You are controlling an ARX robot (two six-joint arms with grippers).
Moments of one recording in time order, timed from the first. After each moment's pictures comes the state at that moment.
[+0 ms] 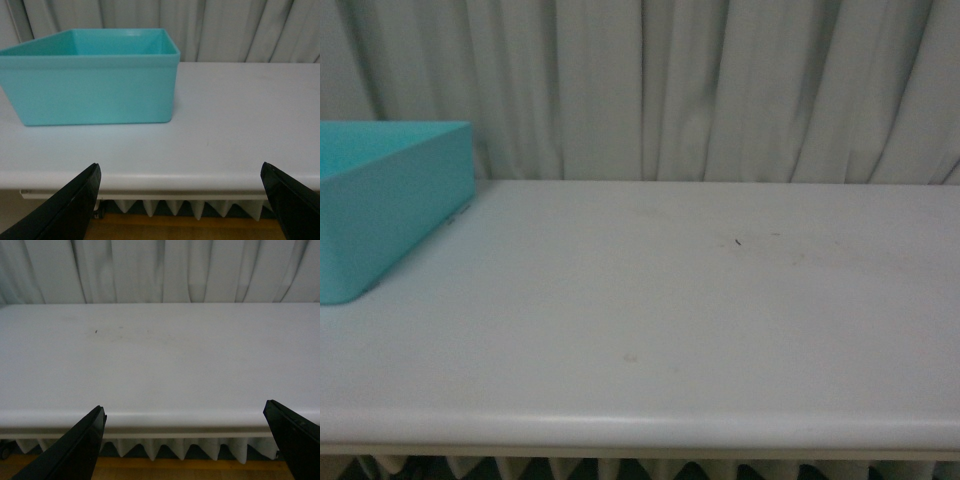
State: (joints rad) left arm 0.00 0.00 0.01 0.00 0.00 0.00; right arm 0.00 0.00 0.01 0.00 0.00 -0.01
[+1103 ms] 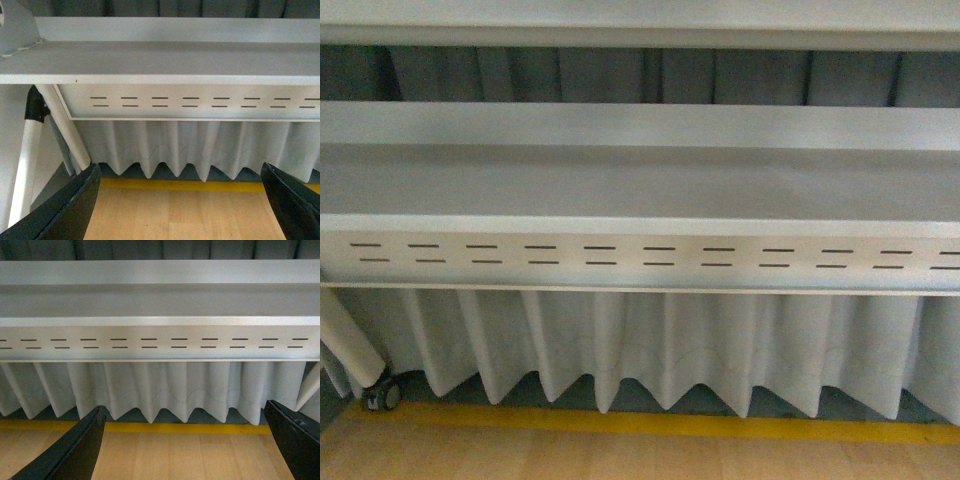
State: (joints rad) left arm 0.00 0.00 0.01 -0.01 0.00 0.00; right arm 0.00 0.00 0.01 -0.01 0.00 -0.01
